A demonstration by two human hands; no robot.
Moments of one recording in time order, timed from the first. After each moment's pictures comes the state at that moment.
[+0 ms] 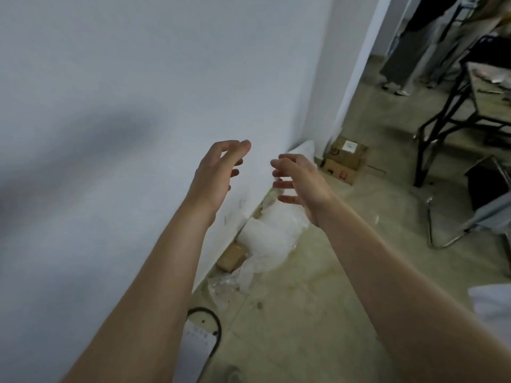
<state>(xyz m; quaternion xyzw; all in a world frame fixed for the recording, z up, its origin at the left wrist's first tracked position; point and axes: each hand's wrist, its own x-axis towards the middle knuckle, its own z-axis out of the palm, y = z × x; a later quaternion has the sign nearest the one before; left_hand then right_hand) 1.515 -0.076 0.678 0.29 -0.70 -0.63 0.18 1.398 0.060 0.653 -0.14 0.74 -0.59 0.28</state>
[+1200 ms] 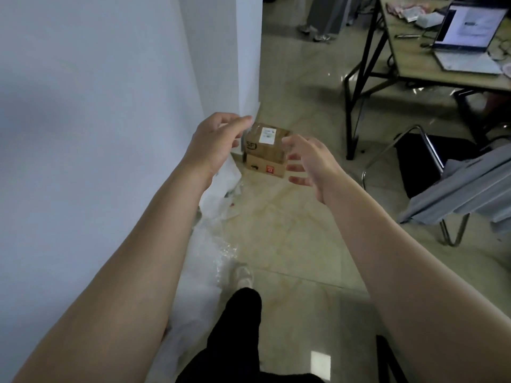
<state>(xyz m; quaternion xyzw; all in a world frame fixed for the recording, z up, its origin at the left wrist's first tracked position) 0.826 0.032 0.619 0.17 -0.78 -0.61 0.02 0.777 0.220 0.584 0.09 0.77 -0.60 0.20</state>
